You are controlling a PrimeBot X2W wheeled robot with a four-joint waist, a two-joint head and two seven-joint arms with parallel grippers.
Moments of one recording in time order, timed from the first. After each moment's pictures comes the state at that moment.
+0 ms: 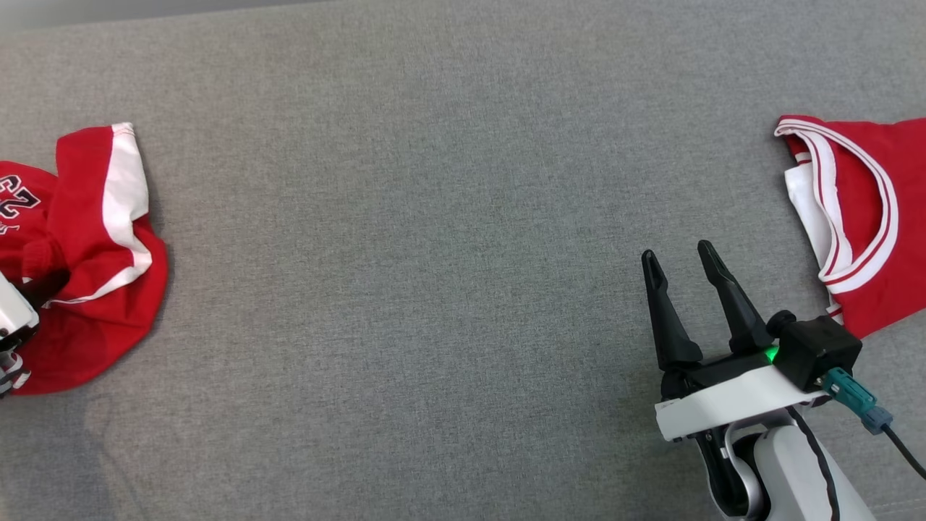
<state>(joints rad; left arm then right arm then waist) -0.75 0.62 -0.41 0.88 -1.25 -0.13 0.59 -0.25 -0.05 0.23 0.20 0.31 0.13 -0.26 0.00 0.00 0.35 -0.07</state>
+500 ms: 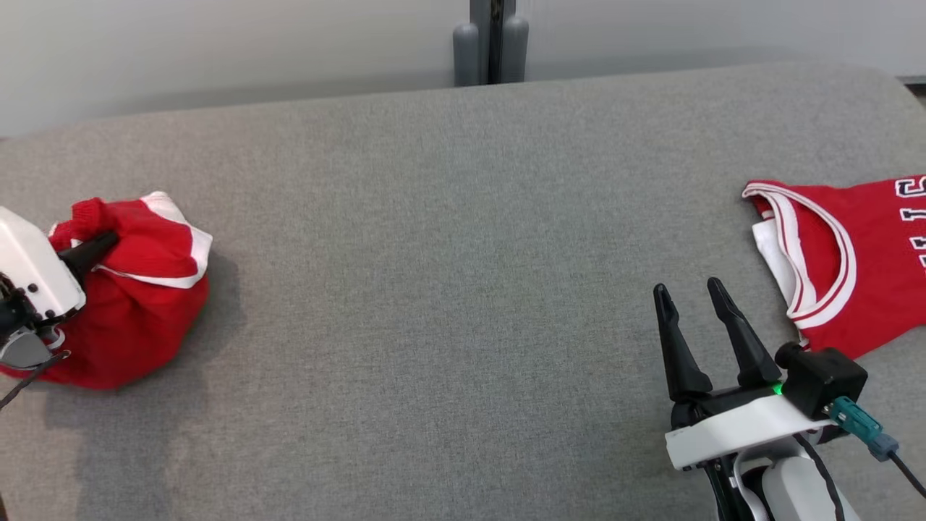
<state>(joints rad) -0.75 0.64 -0.51 0.69 -1.25 -0.13 0.54 -0.19 -0.05 0.21 0.21 0.34 0.13 -0.26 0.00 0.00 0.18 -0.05</state>
